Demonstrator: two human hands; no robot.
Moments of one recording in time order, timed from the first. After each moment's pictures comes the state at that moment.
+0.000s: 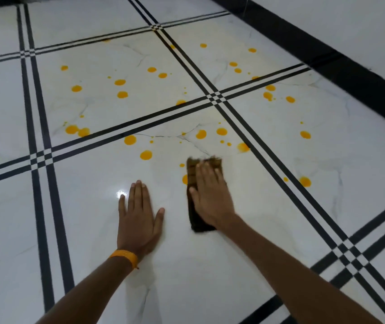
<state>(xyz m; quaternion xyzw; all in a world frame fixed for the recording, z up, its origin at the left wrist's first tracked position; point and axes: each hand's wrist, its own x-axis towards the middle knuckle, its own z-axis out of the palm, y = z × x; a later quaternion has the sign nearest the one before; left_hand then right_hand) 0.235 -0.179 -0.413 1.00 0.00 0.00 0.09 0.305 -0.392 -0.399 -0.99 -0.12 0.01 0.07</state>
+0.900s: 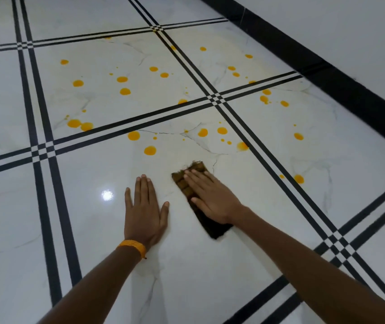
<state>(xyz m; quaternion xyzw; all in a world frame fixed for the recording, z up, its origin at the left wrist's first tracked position) 0.238 -0.178 -0.407 0.99 -0.01 0.00 0.11 0.303 -0.408 -0.394 -0.93 -0.35 0.04 0.03</state>
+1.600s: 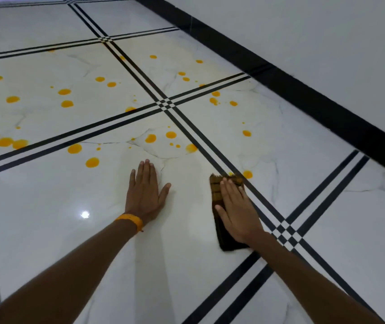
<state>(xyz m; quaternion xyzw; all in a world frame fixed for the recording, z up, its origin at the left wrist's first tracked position) 0.313 -0.293 -0.393 0.98 -0.11 0.01 0.16 0.236 -0.577 -0.403 -0.99 -0.09 0.03 0.05</state>
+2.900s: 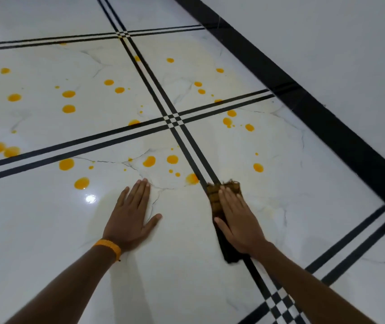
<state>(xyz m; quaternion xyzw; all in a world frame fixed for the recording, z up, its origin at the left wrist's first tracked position) 0.352 -0.291 -0.400 0.99 -0.15 -0.03 0.08 0.350 -0.632 -0.394 -0.98 -0.19 0.03 0.08</state>
